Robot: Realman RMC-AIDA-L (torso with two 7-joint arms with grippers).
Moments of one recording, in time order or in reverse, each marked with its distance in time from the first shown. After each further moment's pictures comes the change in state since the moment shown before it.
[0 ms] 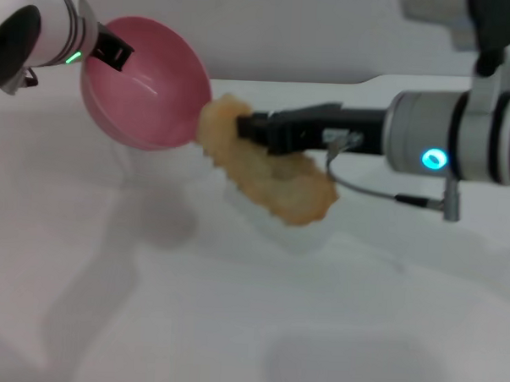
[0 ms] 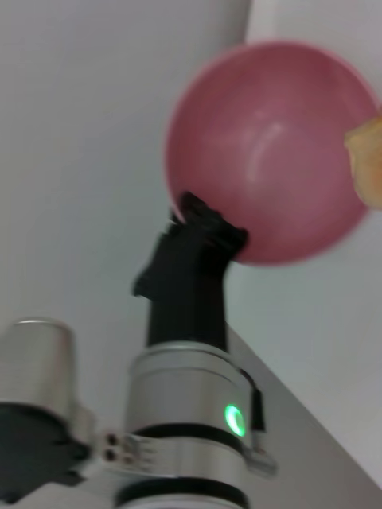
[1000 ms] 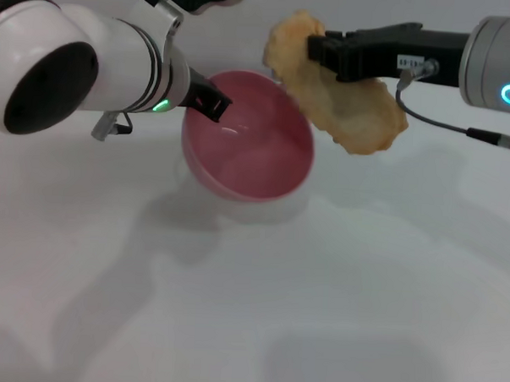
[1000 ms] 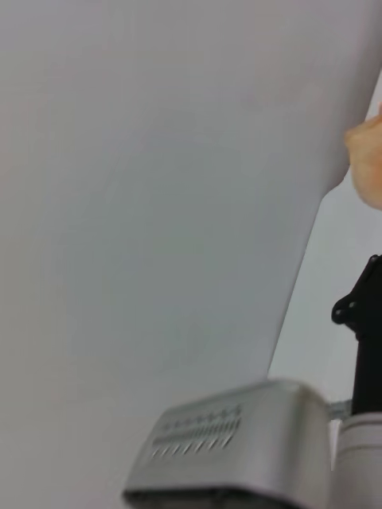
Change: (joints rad) left arm -0.013 -0.005 0.139 -0.003 -0.229 0.049 -0.027; right arm -0.017 0.001 0.158 -0.143 -0.135 0.049 -0.018
